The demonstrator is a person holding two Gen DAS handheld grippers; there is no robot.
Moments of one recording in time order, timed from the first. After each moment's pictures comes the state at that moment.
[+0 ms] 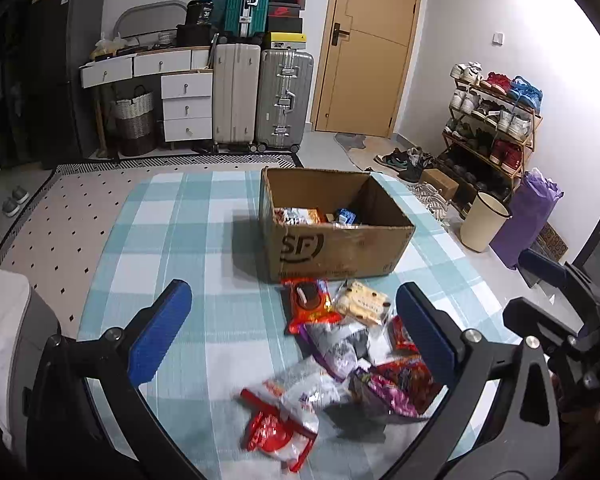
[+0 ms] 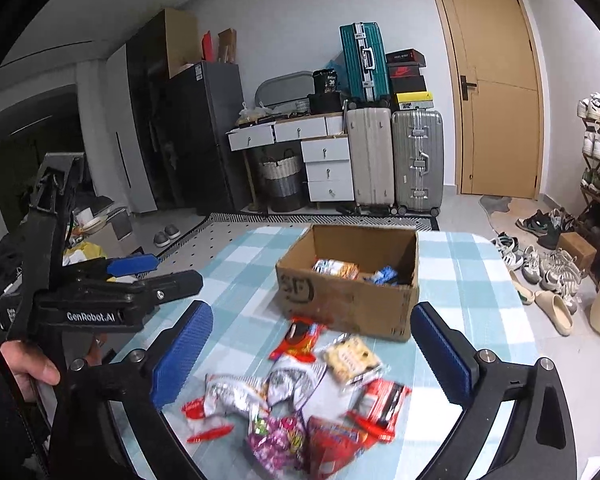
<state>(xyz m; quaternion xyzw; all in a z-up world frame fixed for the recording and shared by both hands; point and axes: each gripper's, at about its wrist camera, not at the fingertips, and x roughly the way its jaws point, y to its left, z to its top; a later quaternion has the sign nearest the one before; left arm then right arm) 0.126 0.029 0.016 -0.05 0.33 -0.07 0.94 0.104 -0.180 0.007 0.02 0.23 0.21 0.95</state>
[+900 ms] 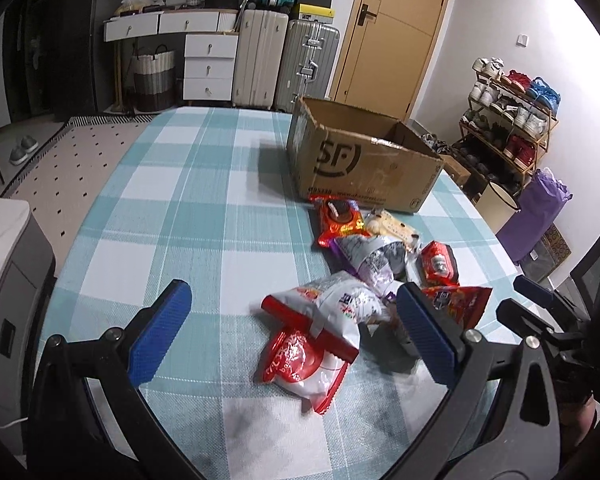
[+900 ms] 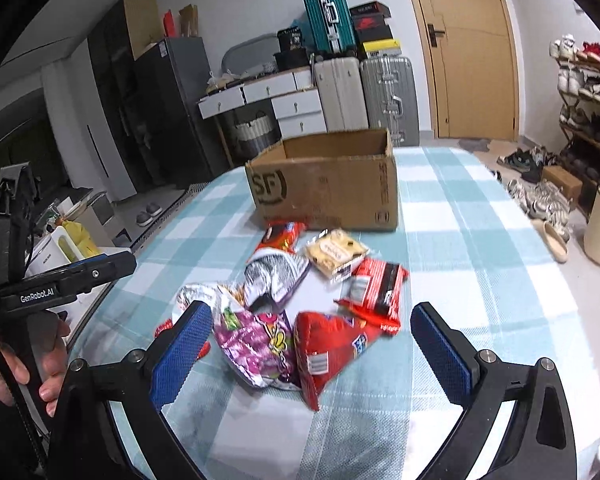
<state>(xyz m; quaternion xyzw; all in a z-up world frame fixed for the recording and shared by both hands) 0.088 0.057 -0.081 -0.10 0.37 -0.04 0.92 0.089 -0.192 -0.102 0.06 0.32 0.18 0.93</state>
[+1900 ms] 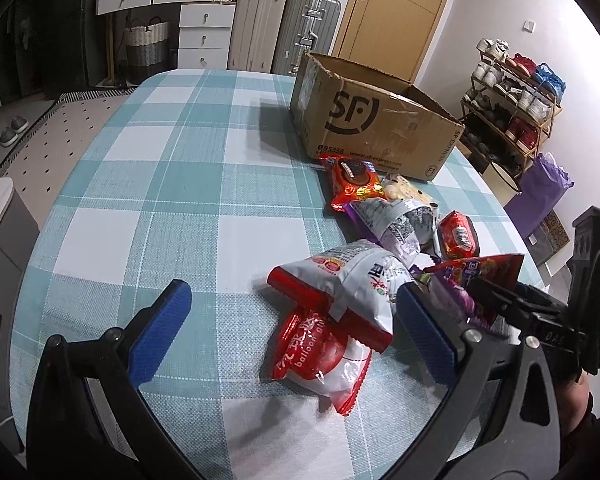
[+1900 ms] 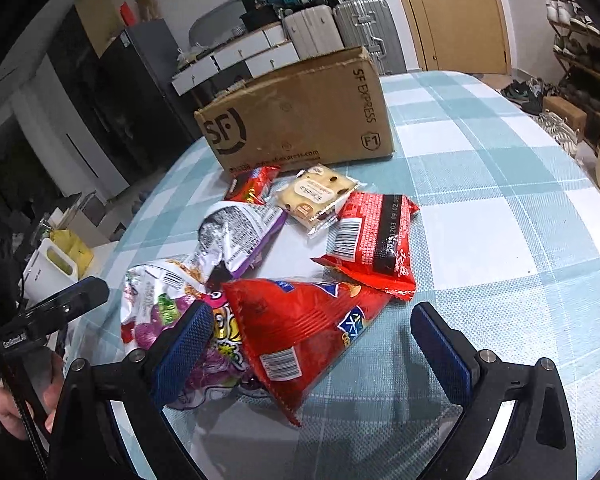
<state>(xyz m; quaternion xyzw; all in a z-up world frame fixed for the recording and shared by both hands) 0.111 0.064 -0.126 -0.10 0.42 -0.06 0.90 0.143 -0.194 -0.164 0.11 0.41 0.16 0.89</state>
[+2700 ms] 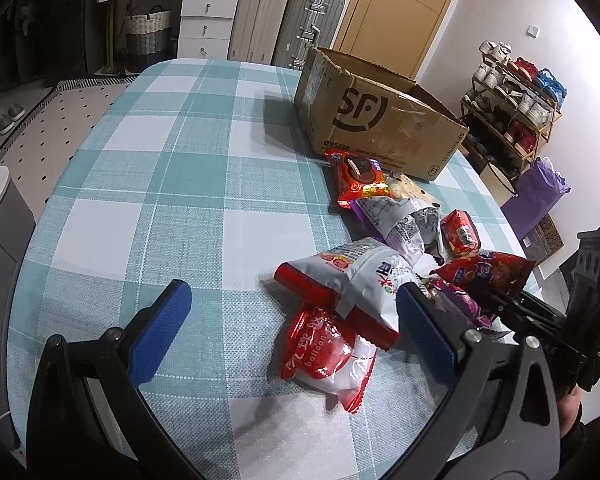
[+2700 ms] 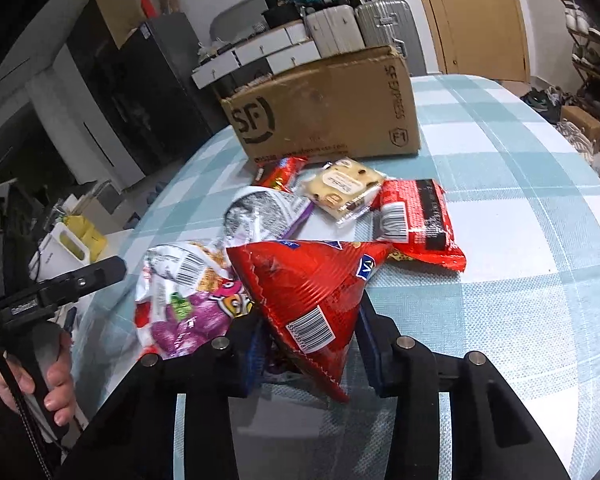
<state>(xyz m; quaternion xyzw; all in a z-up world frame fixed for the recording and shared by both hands) 0.115 0.075 -0.131 -0.12 0.43 -0.07 0.89 0.128 -0.185 -0.163 0.11 0.39 0.20 0.89</state>
